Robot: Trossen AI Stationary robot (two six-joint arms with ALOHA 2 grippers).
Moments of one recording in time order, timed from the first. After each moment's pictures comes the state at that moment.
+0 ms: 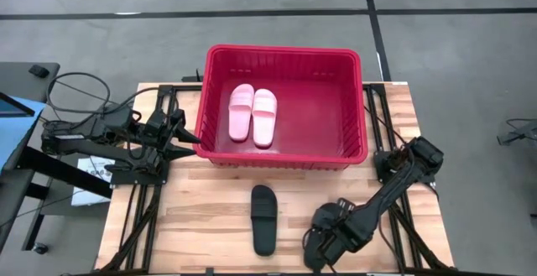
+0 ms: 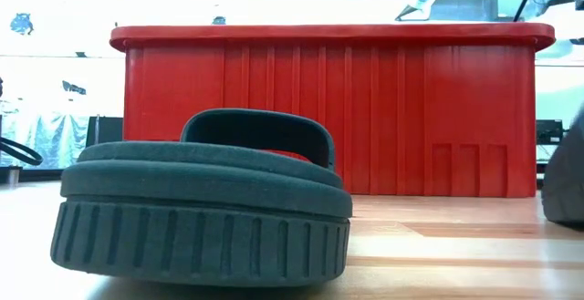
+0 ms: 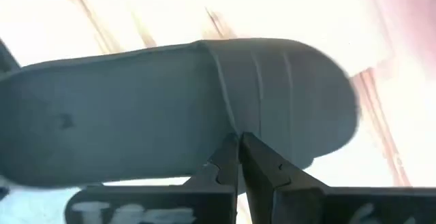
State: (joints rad) left arm -0.06 0.56 0.83 -0.28 0.15 -0.32; right arm 0.77 1.88 1.45 -1.11 0.10 1.20
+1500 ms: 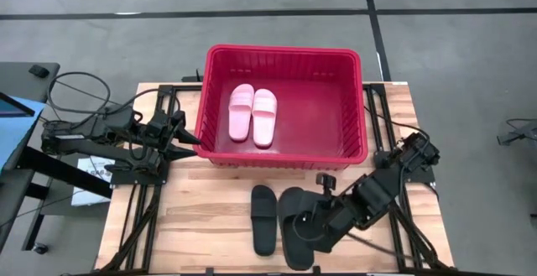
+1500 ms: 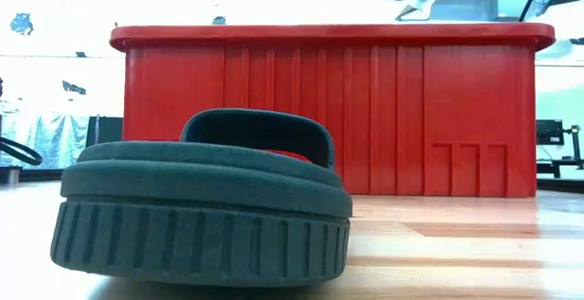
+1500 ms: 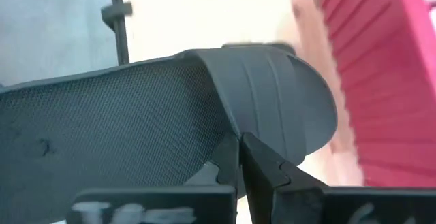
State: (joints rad) left arm -0.06 0.56 0.83 -0.31 0.15 -0.35; right arm 0.65 1.88 2.12 -1.39 0.32 0.72
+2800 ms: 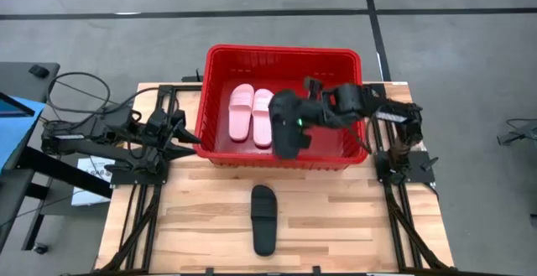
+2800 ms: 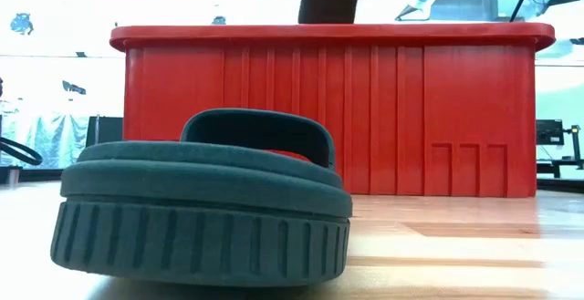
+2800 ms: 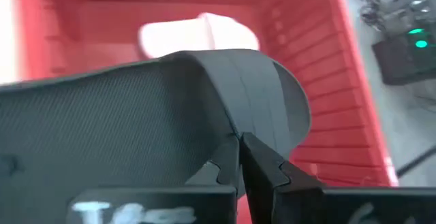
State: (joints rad) left arm -0.06 0.56 0.83 -0.27 0.15 -0.38; right arm 0.06 1.87 2.33 -1.54 0.52 0.03
